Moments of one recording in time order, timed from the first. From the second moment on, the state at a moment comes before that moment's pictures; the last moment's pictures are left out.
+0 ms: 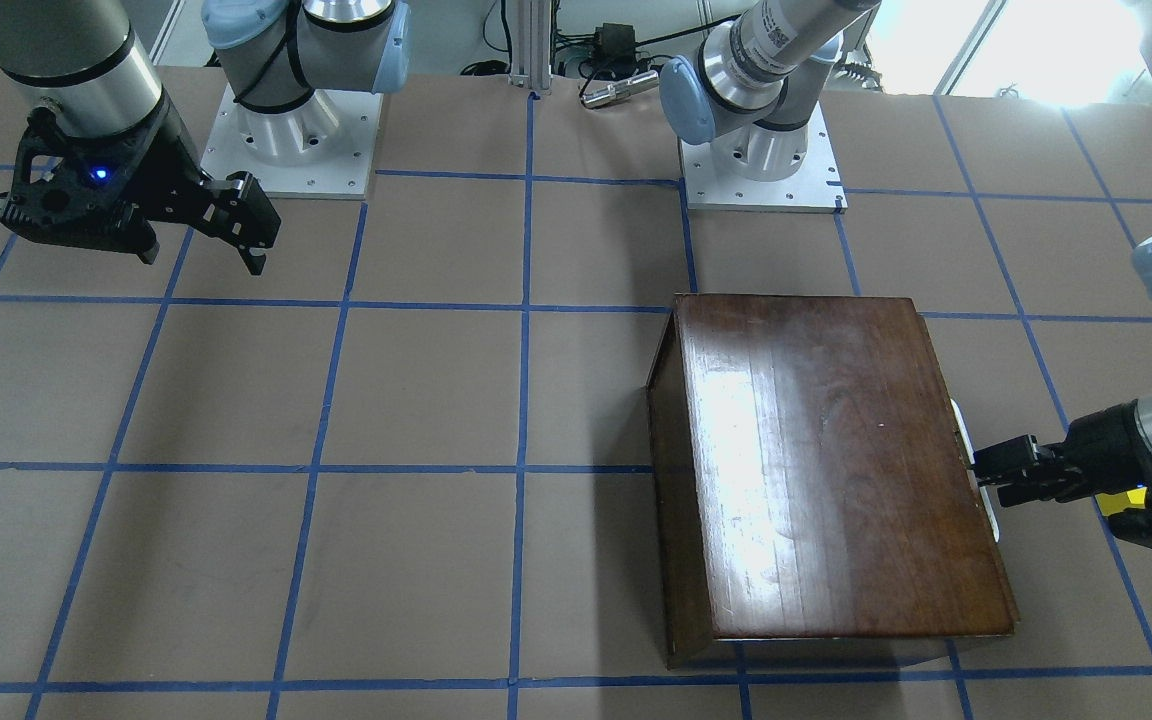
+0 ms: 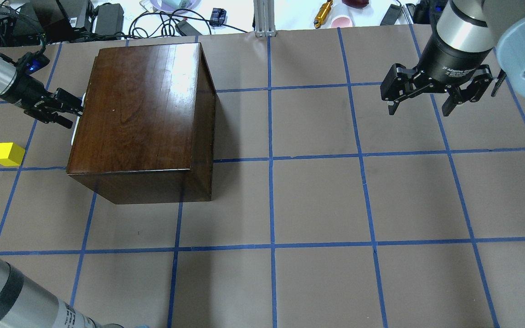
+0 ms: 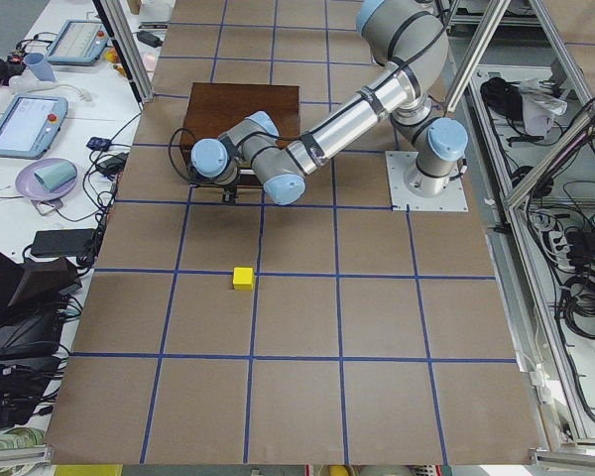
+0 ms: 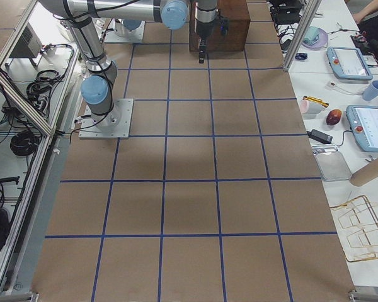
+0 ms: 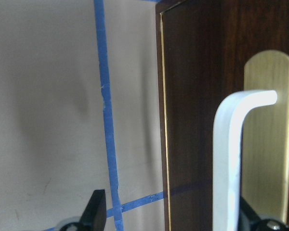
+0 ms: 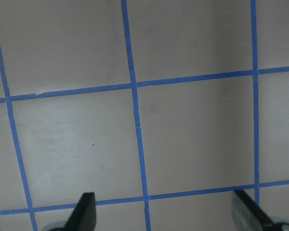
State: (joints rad) left arm -1.03 -2.06 -1.48 -1.43 1.22 0.64; right arm 1.52 -1.59 1.63 -1.60 -1.59 0.04
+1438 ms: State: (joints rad) left arm -0.99 -2.08 -1.44 -1.43 1.30 0.66; right arm 1.52 -1.59 1.63 -1.60 -1.59 0.04
